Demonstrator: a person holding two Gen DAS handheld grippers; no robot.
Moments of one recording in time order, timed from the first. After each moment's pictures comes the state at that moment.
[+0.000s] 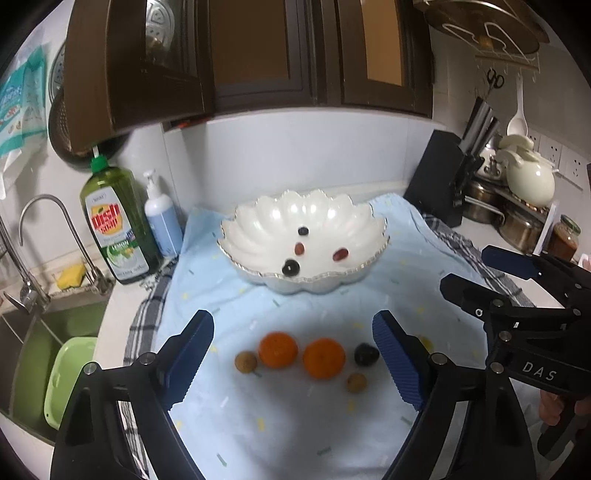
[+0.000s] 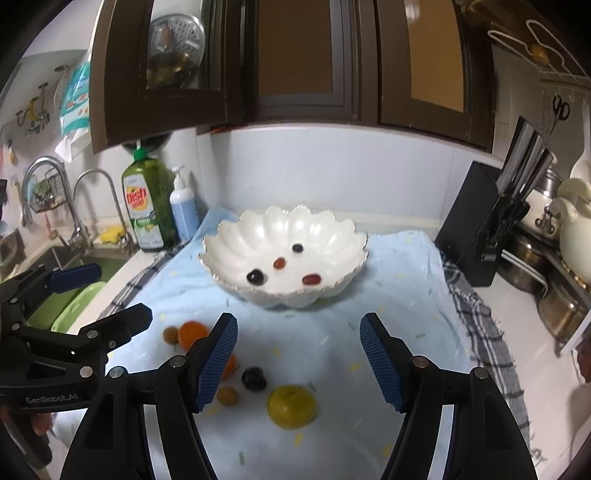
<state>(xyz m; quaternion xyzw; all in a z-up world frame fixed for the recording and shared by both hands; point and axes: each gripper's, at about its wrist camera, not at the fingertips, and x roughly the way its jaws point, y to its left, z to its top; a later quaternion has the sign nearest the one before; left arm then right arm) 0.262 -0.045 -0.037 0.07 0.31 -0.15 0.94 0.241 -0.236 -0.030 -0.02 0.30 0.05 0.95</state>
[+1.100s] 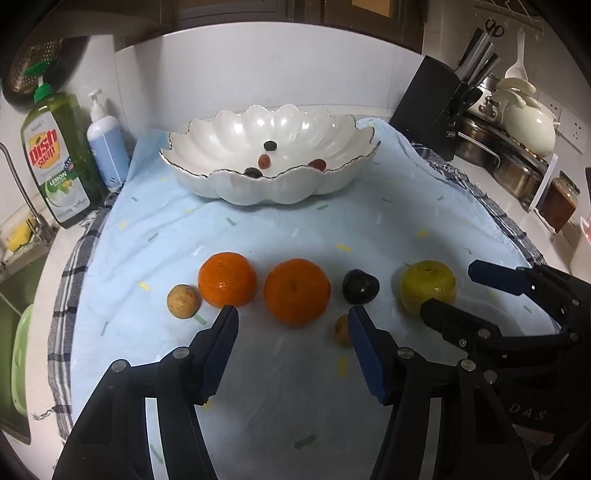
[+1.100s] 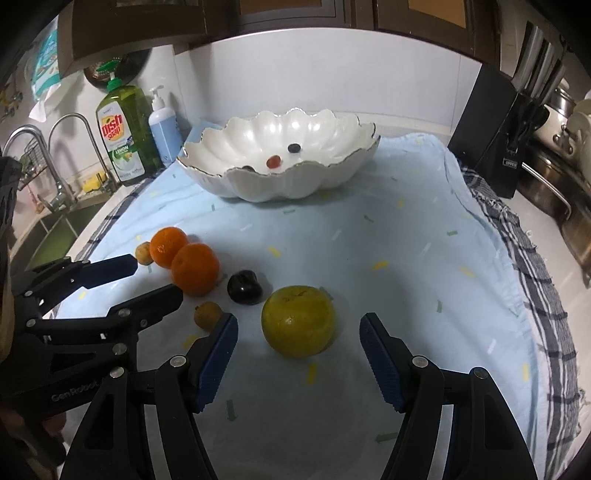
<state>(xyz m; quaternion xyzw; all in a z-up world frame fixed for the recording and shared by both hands) 0.292 -0.064 -0.130 0.07 0.41 -0.19 0.89 0.249 -0.234 -0.121 0.01 0.42 0.03 0.91</state>
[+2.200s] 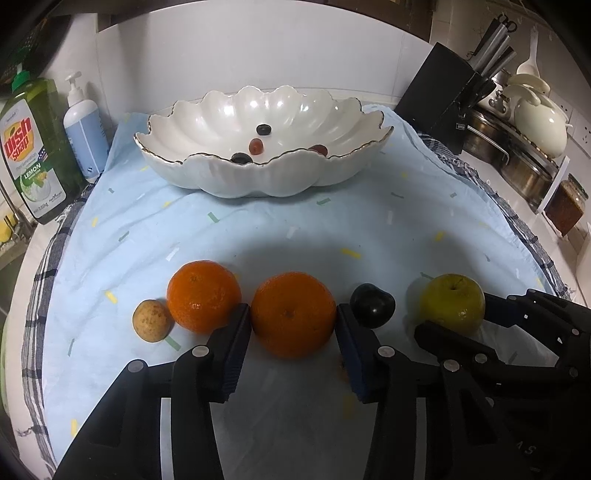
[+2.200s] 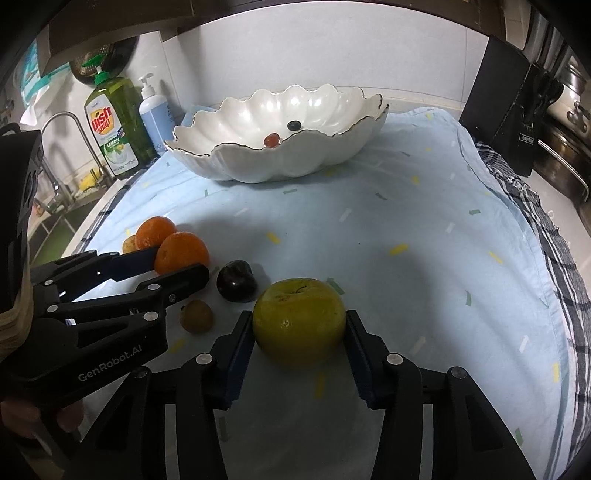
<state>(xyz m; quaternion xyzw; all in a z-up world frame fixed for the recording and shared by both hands) 0.323 -0.080 -0.152 0.07 0.43 -0.20 0.88 0.270 -0.235 -0.144 0.04 0.45 0.04 0.89</state>
